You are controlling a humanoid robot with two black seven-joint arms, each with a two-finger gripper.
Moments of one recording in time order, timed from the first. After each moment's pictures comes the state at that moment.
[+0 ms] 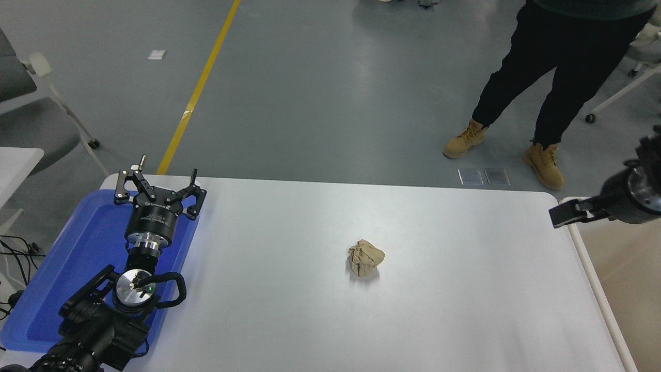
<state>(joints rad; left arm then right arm) -0.50 0.13 -1.12 -0.54 -0.09 -0.62 -0.36 2.02 -0.61 -1.29 1.44 -0.65 0.36 0.01</state>
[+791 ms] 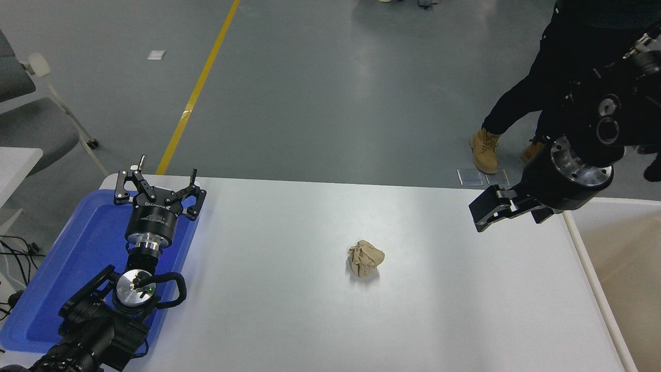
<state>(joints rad) -0.50 0.13 -1.12 -0.54 -0.09 -0.62 -0.36 2.33 -0.27 -1.28 1.62 -0.17 0.58 0.02</state>
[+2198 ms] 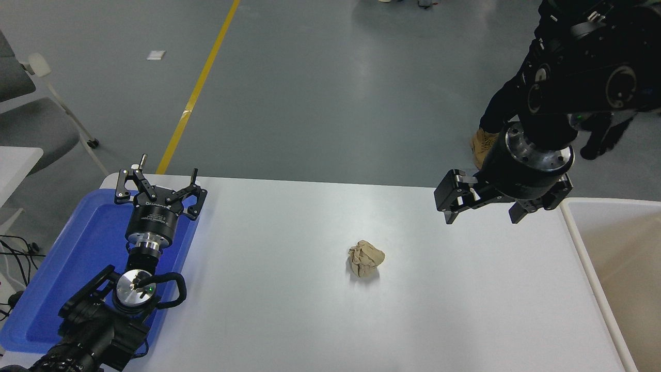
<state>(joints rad) -0.50 0.13 -1.12 -0.54 -0.09 -0.62 -0.35 2.44 -0.06 -1.44 1.60 0.13 0.71 0.02</state>
